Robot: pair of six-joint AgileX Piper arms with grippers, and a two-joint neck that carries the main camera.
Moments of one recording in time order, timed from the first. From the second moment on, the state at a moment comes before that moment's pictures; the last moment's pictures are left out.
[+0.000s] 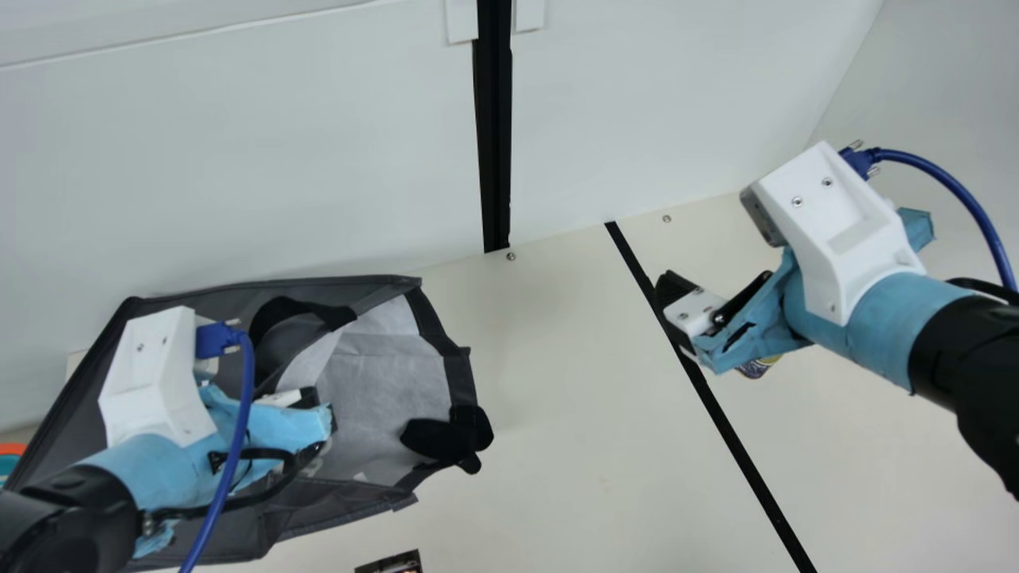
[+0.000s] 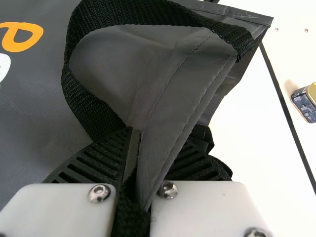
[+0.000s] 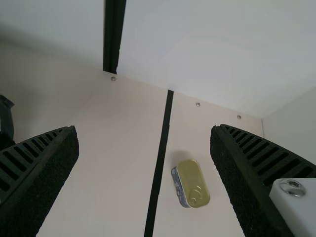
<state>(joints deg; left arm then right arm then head) -33.5 84.5 -77.7 -4.6 45.3 -22.3 -6.2 61.9 -78.5 4.8 53.9 -24.4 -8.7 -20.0</state>
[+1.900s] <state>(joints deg) -33.5 84.5 -77.7 -4.6 45.3 -22.3 -19.1 59.5 -82.1 -0.5 69.8 -18.3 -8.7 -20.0</state>
